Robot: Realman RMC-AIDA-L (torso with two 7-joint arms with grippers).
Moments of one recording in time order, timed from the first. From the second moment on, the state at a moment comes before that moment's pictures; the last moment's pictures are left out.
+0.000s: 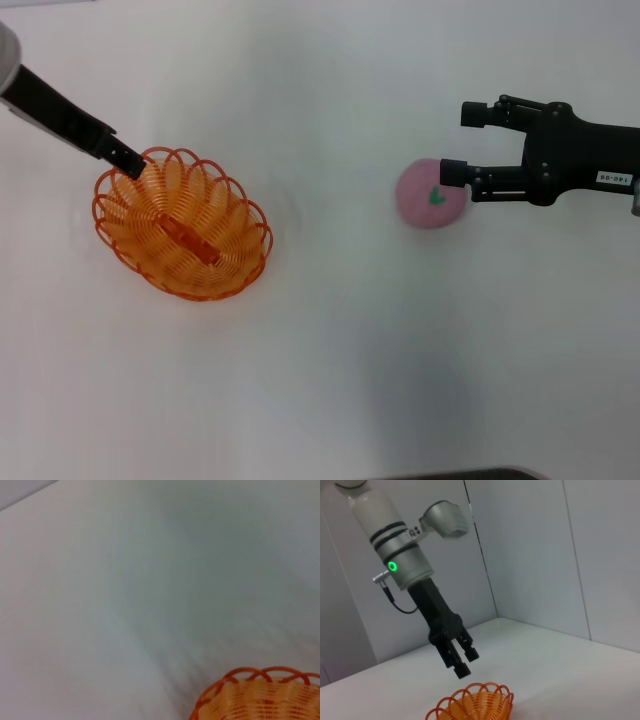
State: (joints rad) left arm -0.85 -2.11 1.01 1.13 2.86 1.62 -2.51; right arm 0.44 2.08 -0.50 -0.69 -2.03 -1.72 1.29
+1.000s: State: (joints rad) left arm -0.88 -2.10 1.06 0.98 2.86 1.44 -2.50; right arm 0.45 2.08 -0.50 -0.67 -2.03 -1.71 1.27
